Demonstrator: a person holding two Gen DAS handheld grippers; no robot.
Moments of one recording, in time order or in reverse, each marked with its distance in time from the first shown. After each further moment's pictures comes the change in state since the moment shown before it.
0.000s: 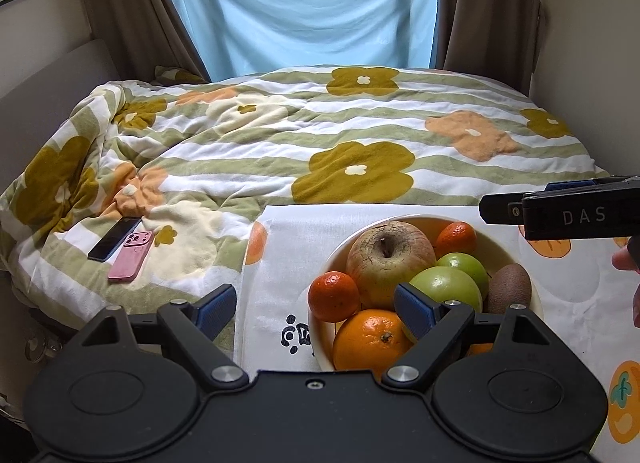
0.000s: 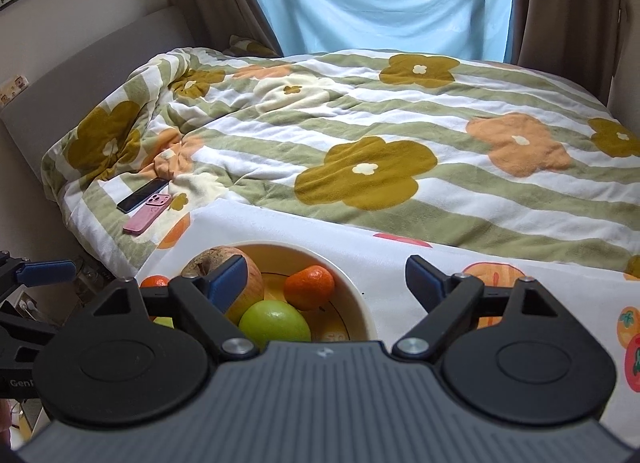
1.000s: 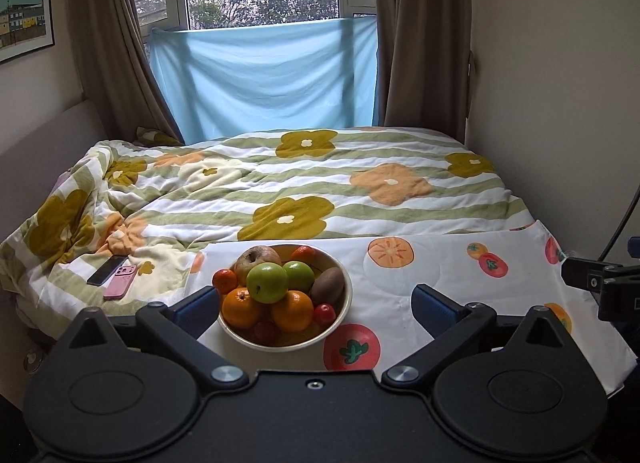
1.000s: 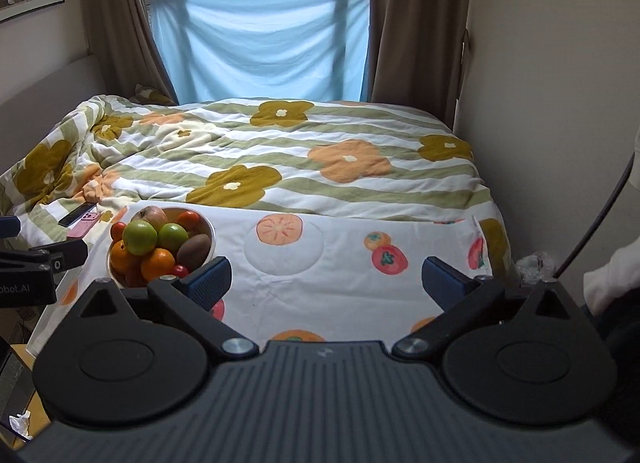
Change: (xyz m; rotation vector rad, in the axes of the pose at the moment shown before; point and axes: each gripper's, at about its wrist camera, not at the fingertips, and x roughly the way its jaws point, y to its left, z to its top) left arm -0.215 -0.117 -0.041 0.031 -0.166 -0.065; right arm -0.305 -0.054 -0.107 0.081 -0.121 -0.342
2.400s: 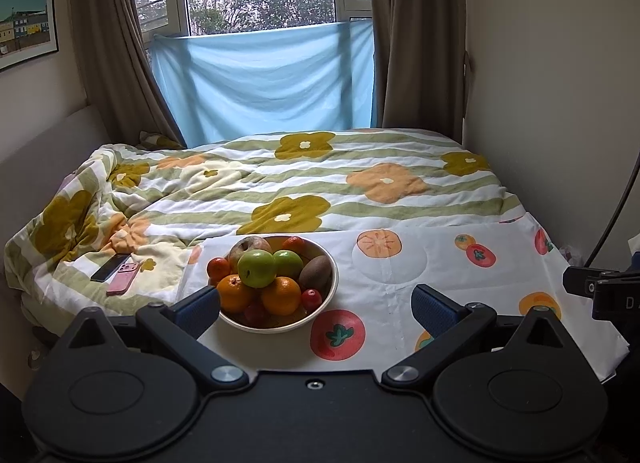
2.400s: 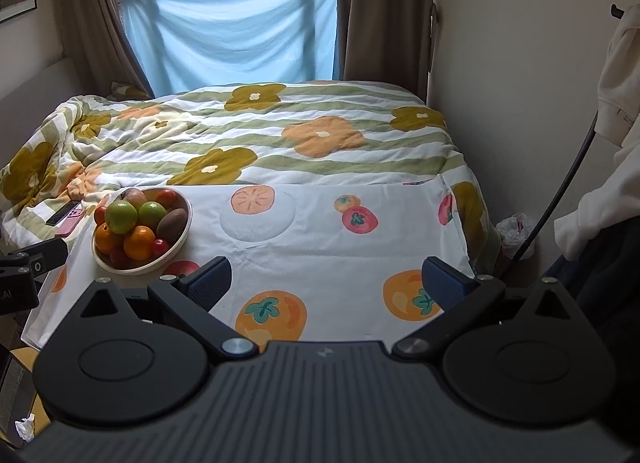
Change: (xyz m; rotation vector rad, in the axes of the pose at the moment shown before) left arm -0.022 -0.019 -0.021 0.005 -0.017 0.013; right arm -0.020 -0.023 -0.027 0.065 0.044 -0.048
